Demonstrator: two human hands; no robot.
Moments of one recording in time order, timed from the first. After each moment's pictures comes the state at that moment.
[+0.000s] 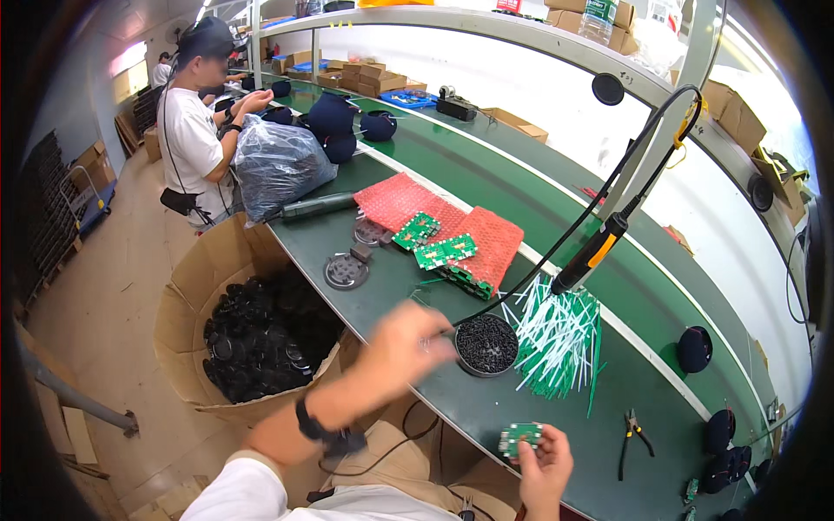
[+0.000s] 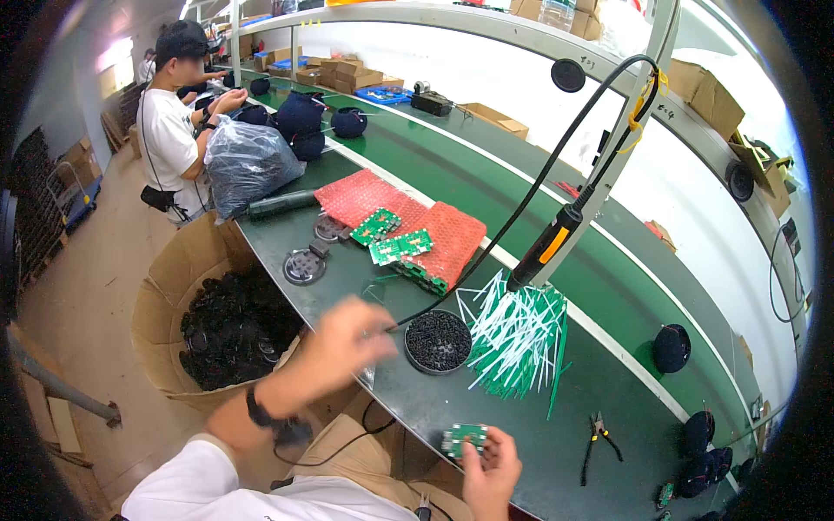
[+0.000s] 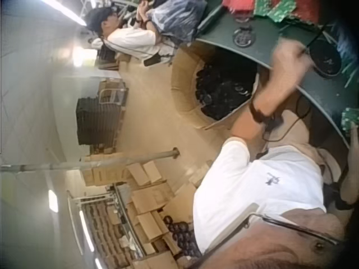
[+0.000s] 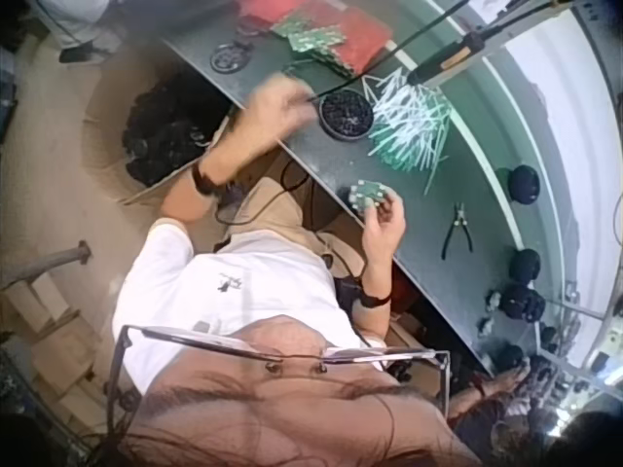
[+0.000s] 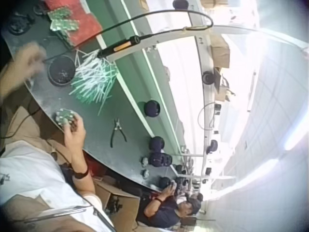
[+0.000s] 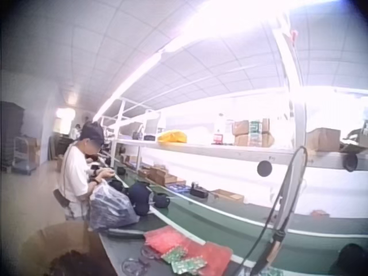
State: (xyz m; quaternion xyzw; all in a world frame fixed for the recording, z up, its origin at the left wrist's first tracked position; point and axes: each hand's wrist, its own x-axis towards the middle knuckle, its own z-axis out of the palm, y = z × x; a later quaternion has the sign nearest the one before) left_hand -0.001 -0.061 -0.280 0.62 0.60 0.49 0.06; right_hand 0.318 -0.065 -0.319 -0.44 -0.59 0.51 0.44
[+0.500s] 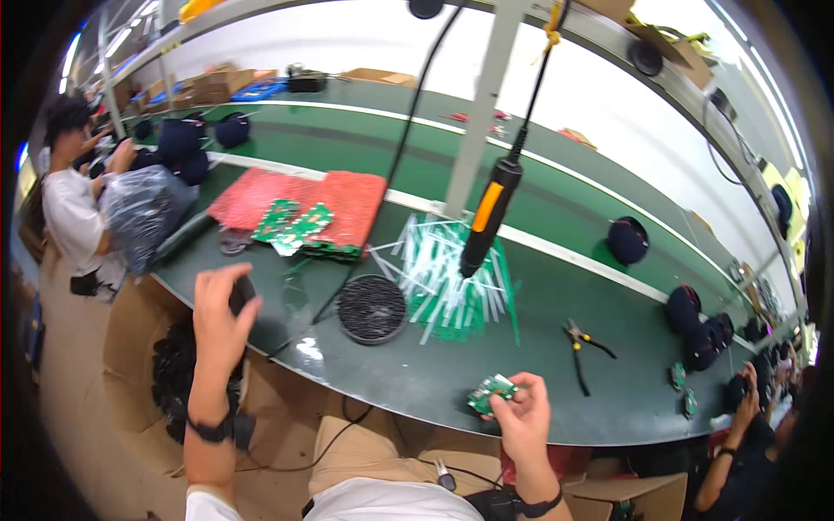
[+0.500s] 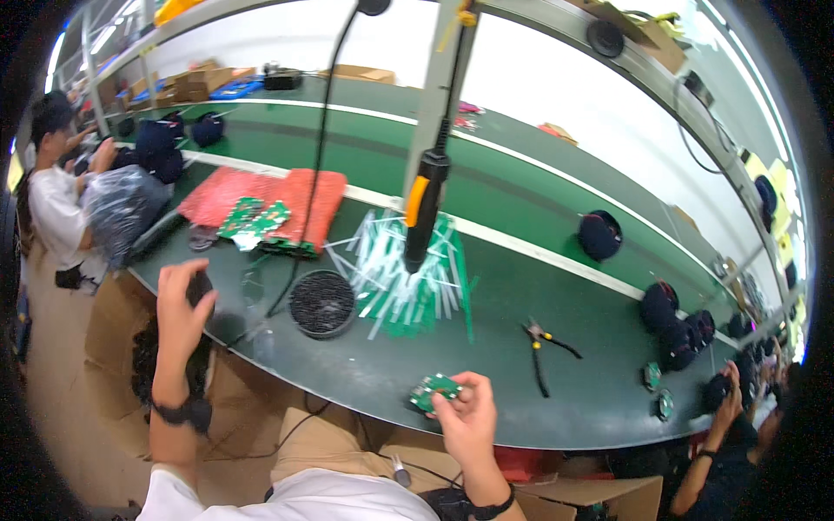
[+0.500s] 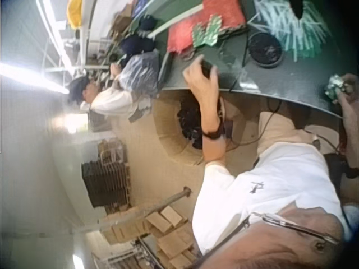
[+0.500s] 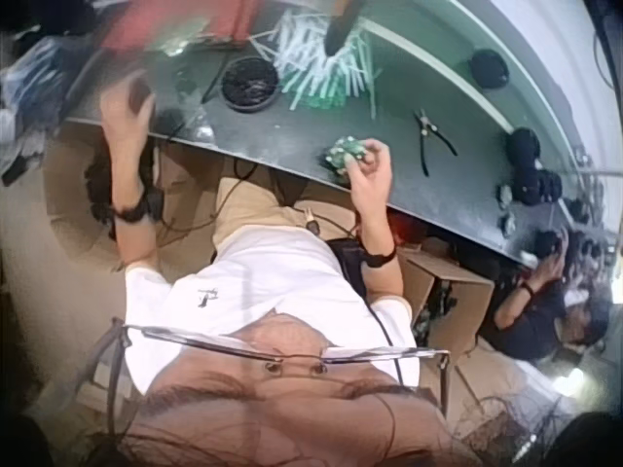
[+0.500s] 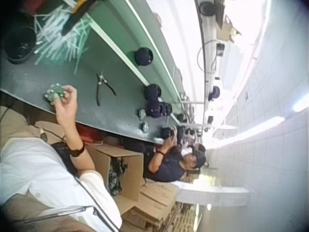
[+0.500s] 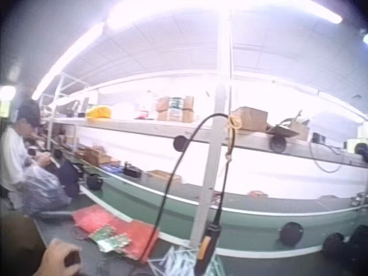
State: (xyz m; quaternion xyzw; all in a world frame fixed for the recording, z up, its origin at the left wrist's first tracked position) left_hand -0.069 -0.053 -0.267 0.62 0.66 0.40 -0.16; right_hand 0.367 -0.066 -0.322 -0.45 -0.45 0.56 0.53
